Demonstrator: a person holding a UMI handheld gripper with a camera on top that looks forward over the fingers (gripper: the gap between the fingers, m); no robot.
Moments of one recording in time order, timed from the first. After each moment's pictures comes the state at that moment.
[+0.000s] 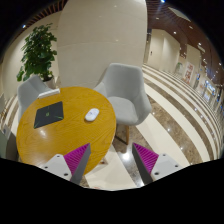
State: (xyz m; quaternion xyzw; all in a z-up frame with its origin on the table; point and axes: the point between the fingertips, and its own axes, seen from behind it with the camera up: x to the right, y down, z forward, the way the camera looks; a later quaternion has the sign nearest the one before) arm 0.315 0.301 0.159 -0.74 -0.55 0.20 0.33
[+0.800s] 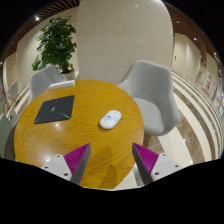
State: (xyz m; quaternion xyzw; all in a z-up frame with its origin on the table) arm 0.172 0.270 0.059 -0.68 -0.63 0.26 0.28
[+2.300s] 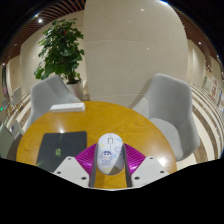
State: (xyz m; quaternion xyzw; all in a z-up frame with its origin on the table) arm -0.064 0.176 0.078 -0.65 -0.63 0.31 0.29
